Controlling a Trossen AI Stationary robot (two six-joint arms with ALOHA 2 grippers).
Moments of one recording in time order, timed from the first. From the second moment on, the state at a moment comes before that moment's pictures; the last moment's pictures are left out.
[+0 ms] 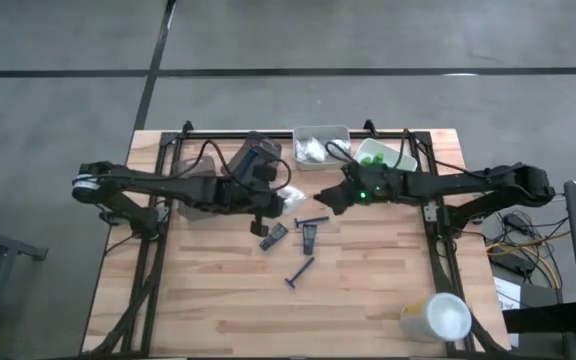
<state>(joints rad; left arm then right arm) -0.03 1.45 1.14 -0.39 -0.34 0.45 -0.08 1.23 0.78 0.01 0.07 0.96</state>
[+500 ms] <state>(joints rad) -0.05 1.45 1.18 -0.37 -0.42 0.45 -0.14 1.44 0.82 0.32 -0.08 1.00</state>
